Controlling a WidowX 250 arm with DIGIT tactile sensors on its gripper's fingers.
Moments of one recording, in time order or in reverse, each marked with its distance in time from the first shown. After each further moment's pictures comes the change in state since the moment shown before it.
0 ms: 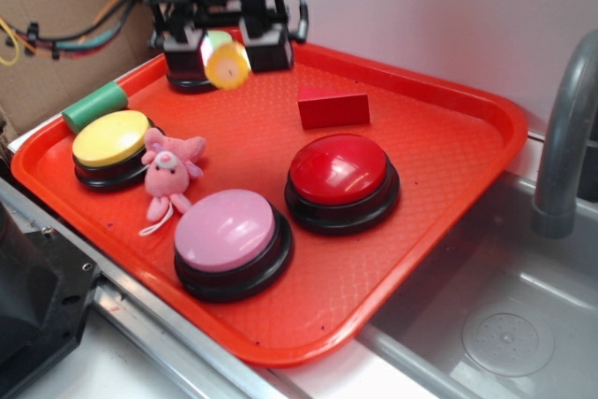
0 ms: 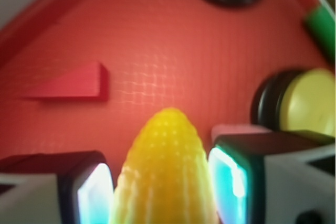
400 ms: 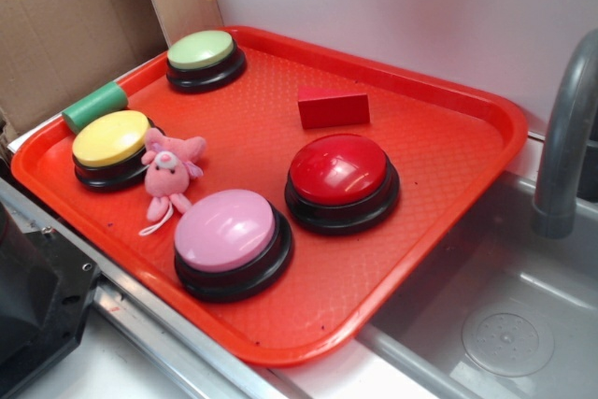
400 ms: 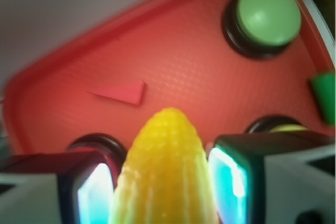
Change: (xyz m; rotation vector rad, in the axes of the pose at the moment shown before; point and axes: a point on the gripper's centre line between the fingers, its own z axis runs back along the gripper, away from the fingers) arm 0.035 0.000 0.060 -0.155 0.072 -0.160
